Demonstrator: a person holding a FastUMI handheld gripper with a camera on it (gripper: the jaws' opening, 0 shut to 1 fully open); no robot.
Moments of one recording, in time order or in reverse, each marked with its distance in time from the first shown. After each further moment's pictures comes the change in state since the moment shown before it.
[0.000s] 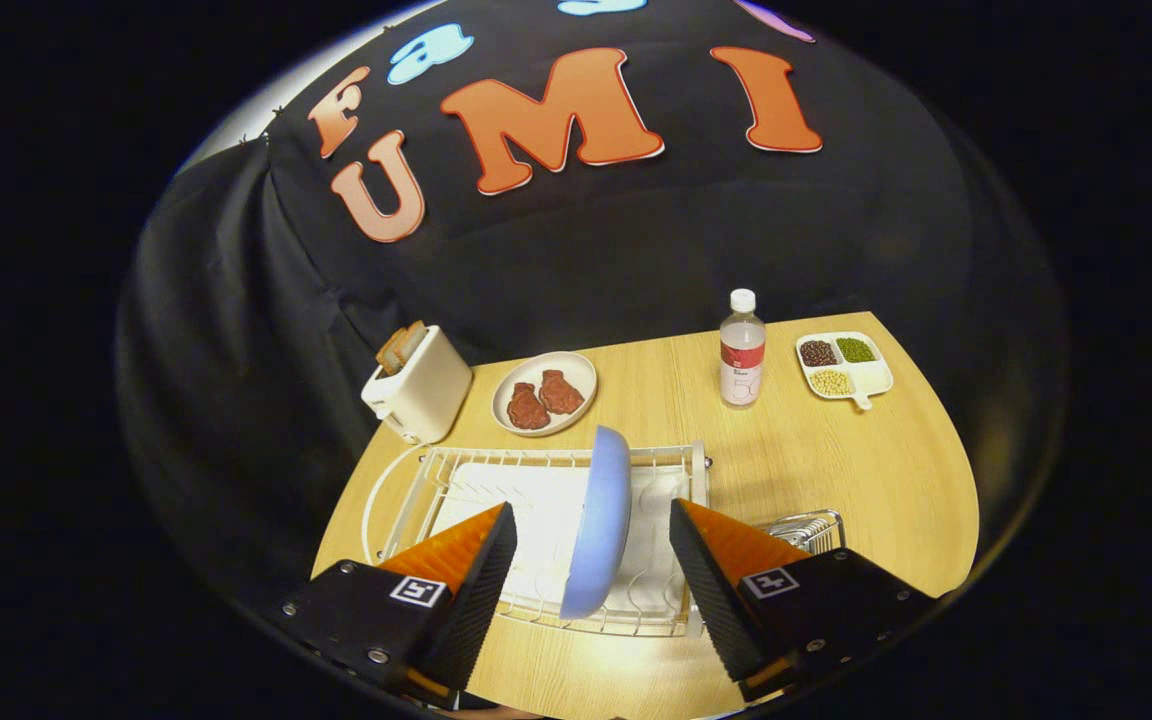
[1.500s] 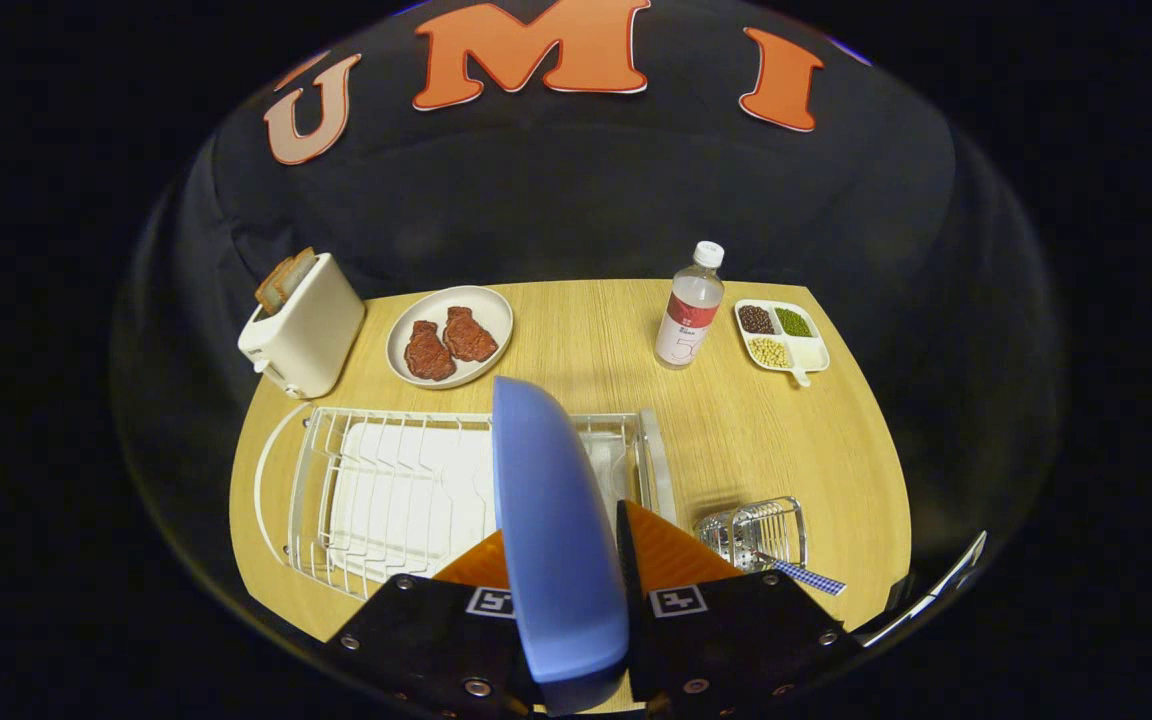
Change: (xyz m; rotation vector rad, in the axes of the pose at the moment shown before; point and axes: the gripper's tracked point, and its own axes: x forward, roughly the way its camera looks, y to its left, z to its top) arm 0.024 -0.009 -0.018 -0.064 0.176 -0.290
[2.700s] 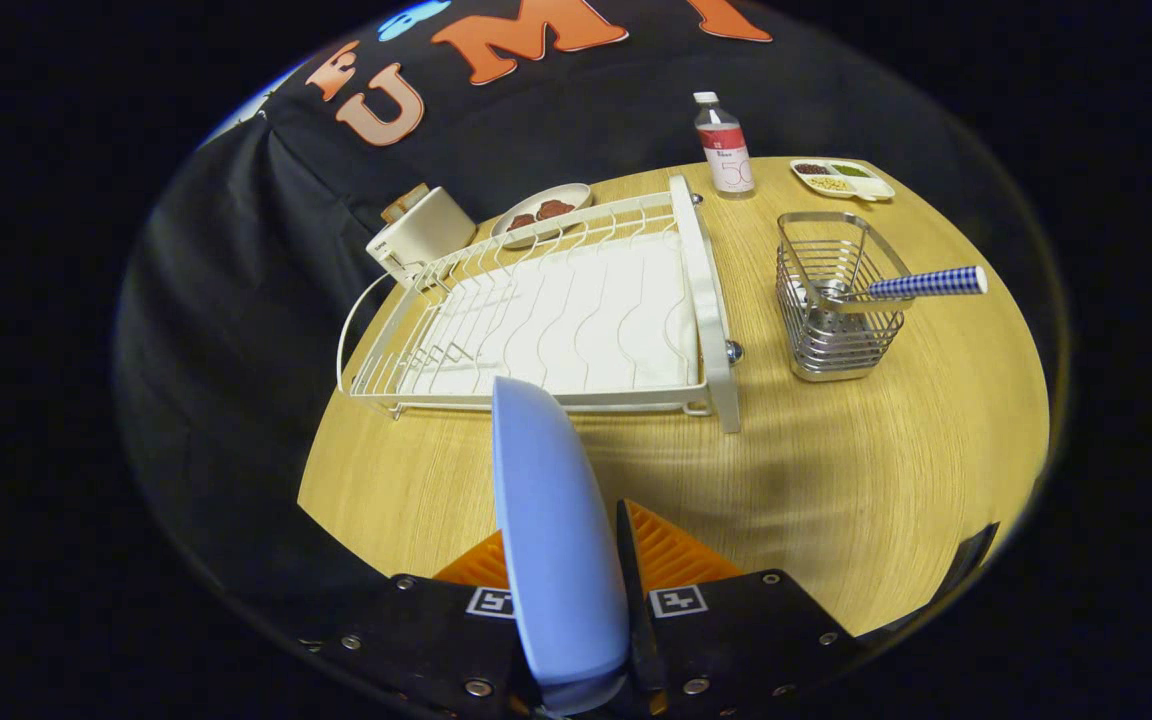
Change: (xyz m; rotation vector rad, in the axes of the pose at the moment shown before) arm -0.005 -0.005 -0.229 0.078 0.062 0.428
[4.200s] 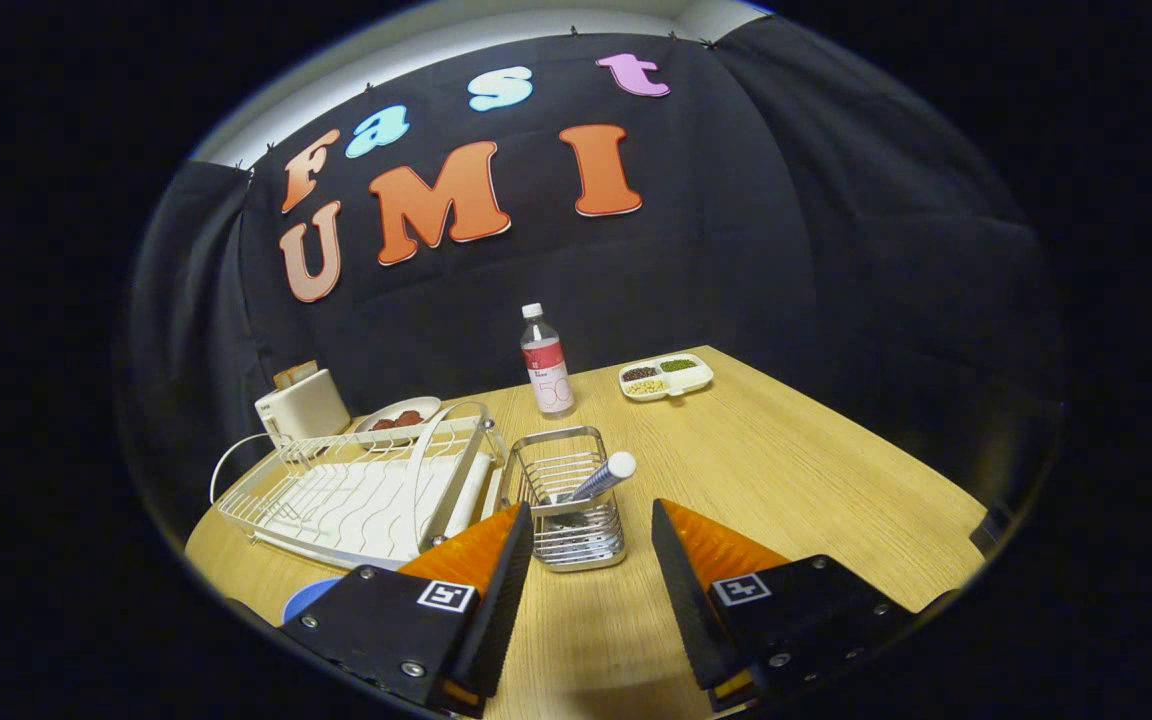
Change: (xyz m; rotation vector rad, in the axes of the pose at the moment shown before) arm -0.060 -0.157 0.113 -0.006 -0.760 -0.324
